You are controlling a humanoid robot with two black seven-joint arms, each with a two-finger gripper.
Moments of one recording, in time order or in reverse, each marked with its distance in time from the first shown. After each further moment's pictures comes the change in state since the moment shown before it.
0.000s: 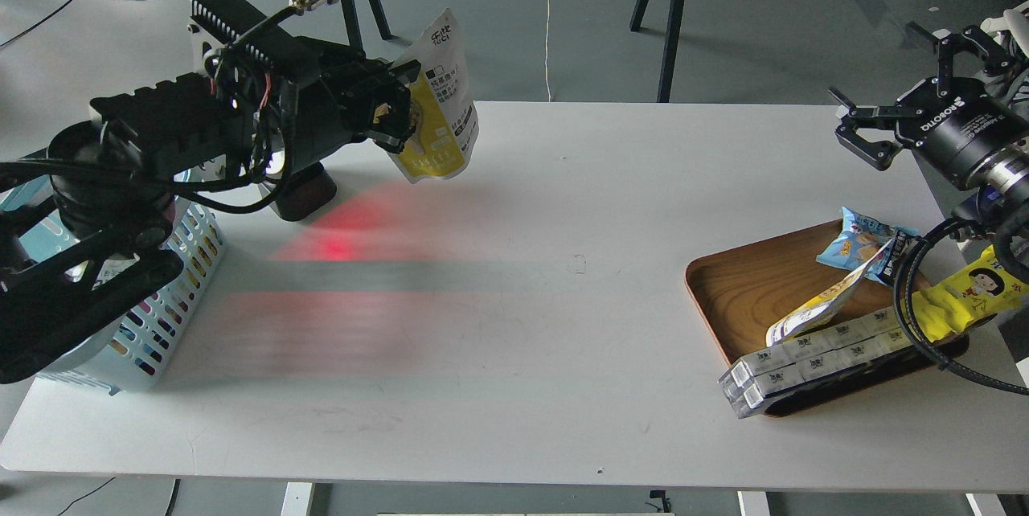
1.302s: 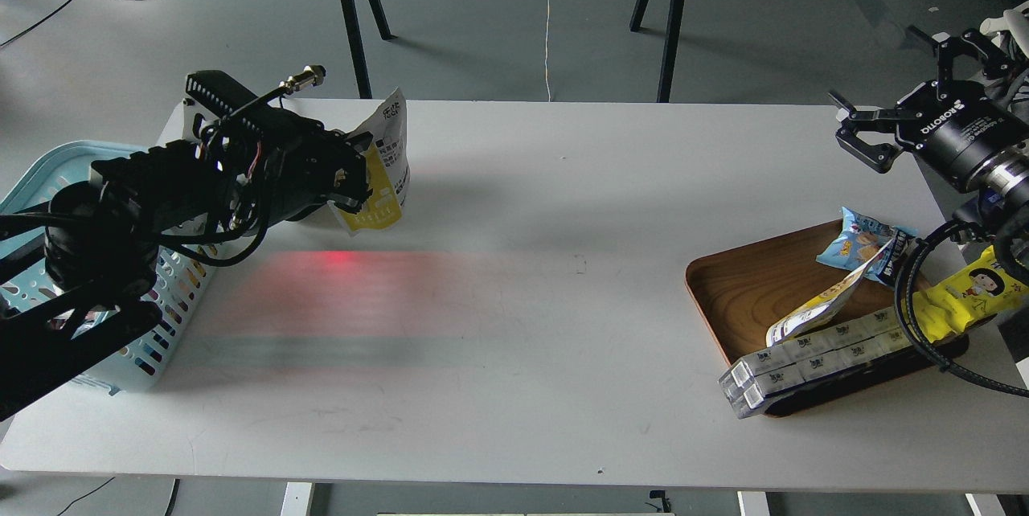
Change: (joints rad) left arm 0.110 0.096 0.068 0.005 0.002 0.000 0.051; right arm -0.003 -0.003 -0.005 -0.002 0.000 0.000 0.001
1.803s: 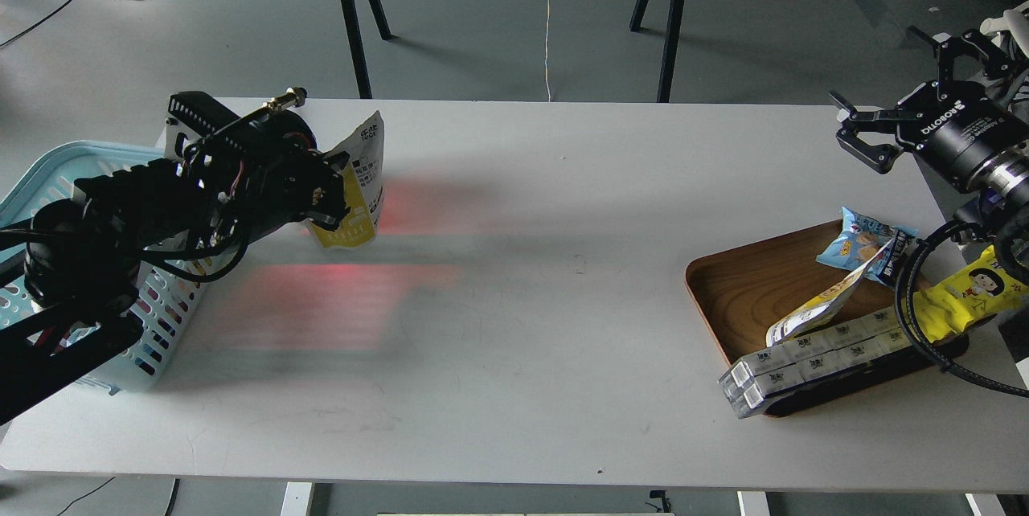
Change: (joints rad) left arm 0.050 0.036 -0.004 -0.004 0.000 0.000 0.000; right arm 0.000 0.000 -0.001 -0.001 -0.002 0.000 0.000
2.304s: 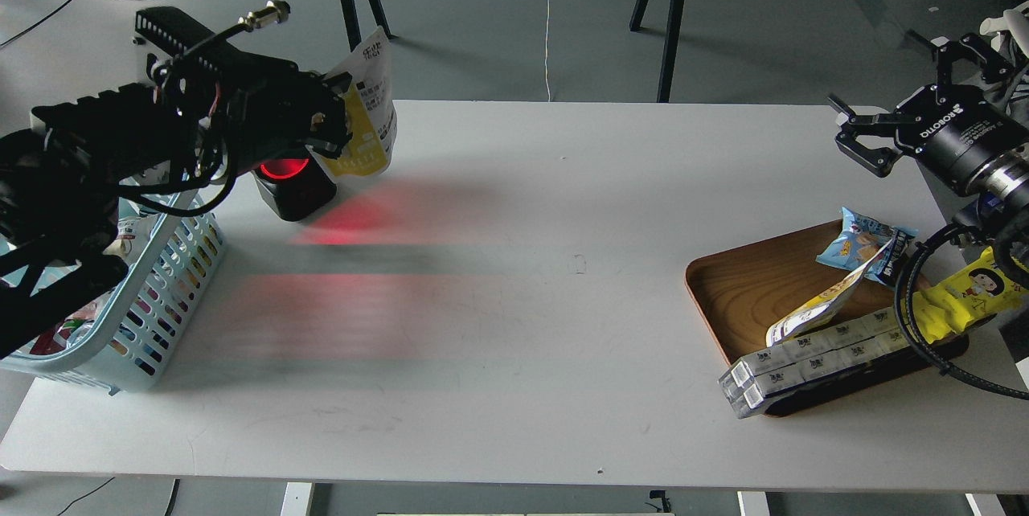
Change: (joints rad) left arm -0.211 0.021 -0.064 -0.002 -0.105 0.000 -0.012; right arm -0.006 0.002 0.000 0.000 -0.001 0.000 0.000
